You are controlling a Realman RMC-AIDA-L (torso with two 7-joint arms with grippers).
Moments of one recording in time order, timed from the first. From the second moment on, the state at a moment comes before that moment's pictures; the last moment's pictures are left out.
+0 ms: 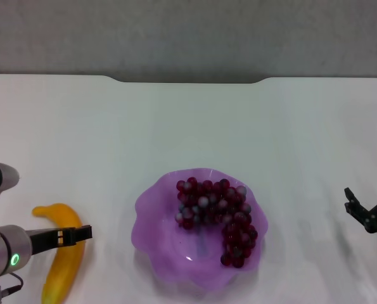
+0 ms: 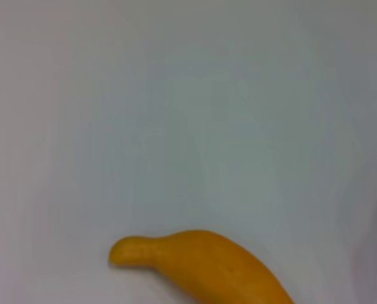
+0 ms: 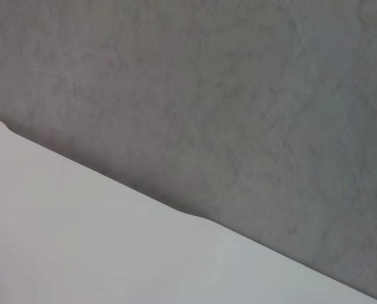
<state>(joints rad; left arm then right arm) -0.12 -2.05 -1.40 -1.26 2.68 -0.64 -0.10 0.28 2.01 0.84 0.32 -2.46 -0.95 -0.22</state>
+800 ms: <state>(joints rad) -0.17 -2.05 -1.37 -1.15 2.69 -0.59 -0.13 0.29 2.01 0.84 0.32 -2.46 -0.95 -0.22</state>
